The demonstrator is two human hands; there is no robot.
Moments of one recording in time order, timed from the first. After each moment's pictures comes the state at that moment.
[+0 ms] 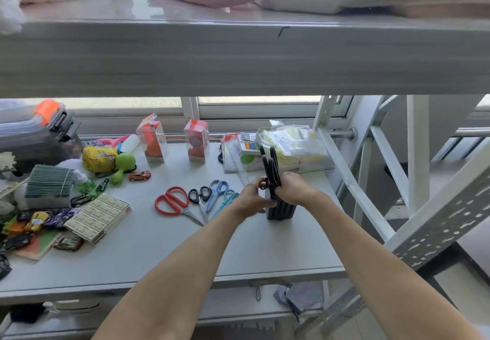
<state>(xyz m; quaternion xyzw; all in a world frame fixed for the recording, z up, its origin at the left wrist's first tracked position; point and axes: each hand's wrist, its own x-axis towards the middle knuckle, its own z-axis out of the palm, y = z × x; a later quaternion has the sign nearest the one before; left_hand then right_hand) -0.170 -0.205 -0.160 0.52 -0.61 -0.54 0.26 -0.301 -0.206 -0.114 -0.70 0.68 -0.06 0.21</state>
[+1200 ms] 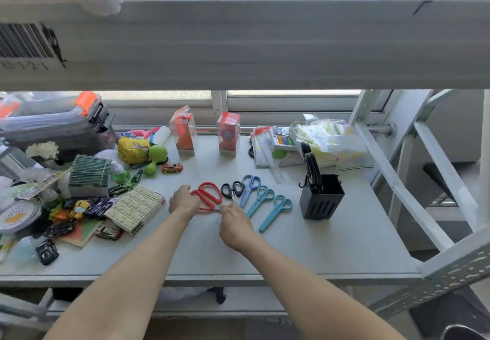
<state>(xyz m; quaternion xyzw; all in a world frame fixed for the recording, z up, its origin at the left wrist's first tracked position) 0.045 -0.225 -0.214 0.82 -0.44 -0.28 0.22 -0.099 -0.171 -0.210 -0.75 0.60 -0.08 0.25</state>
